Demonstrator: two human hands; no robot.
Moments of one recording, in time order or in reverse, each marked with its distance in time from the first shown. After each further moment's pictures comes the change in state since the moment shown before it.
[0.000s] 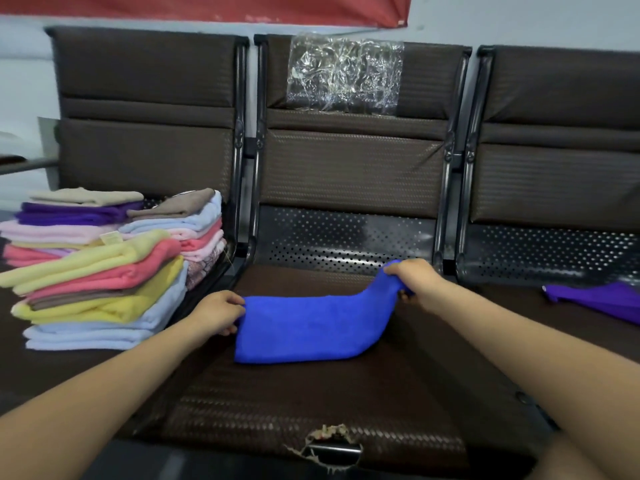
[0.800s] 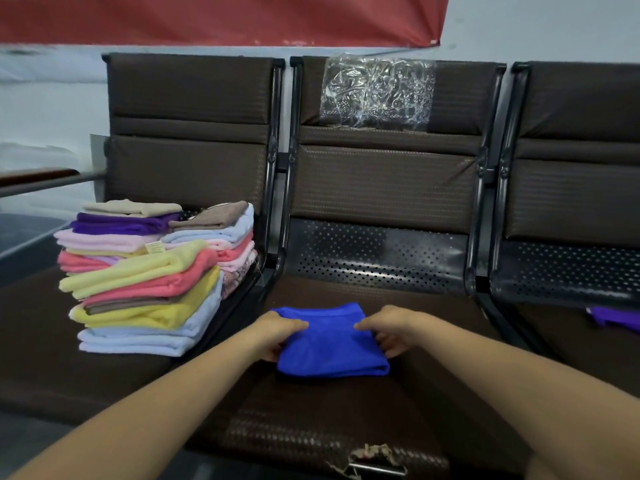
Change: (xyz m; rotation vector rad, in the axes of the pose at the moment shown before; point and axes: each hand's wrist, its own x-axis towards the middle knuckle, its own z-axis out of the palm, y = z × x) left_hand -0.029 0.024 0.015 -0.298 -0.224 -0.208; right_hand -0.006 0.010 0.082 -0.468 -0.393 0.195
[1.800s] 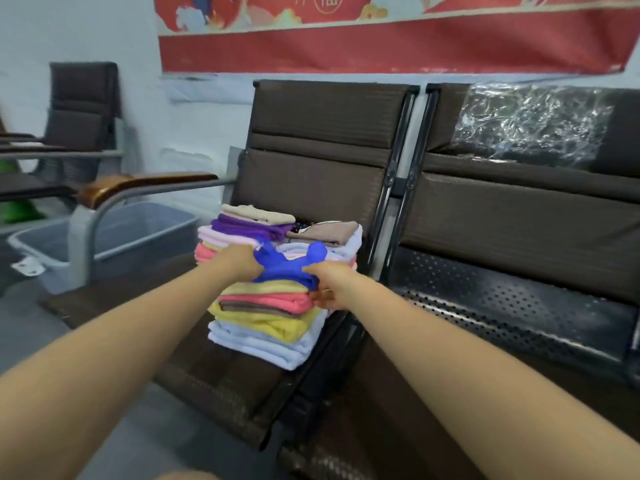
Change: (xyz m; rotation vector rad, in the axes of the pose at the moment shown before) left_hand -0.012 0.008 -0.262 0.781 0.681 0.126; right_hand -0.018 -0.236 0.166 0.386 -0.269 -0.366
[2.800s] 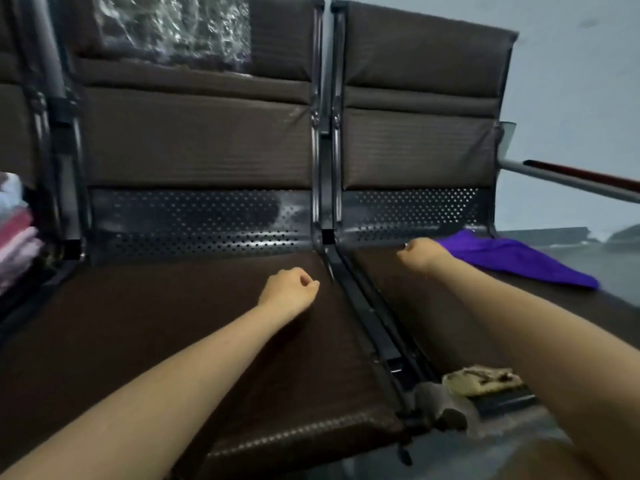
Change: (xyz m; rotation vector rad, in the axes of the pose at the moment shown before) left_hand -0.241 0.441 0.232 -0.350 -0.463 0.616; right_hand -0.265 0.221 -0.522 -0.816 0.883 0.398
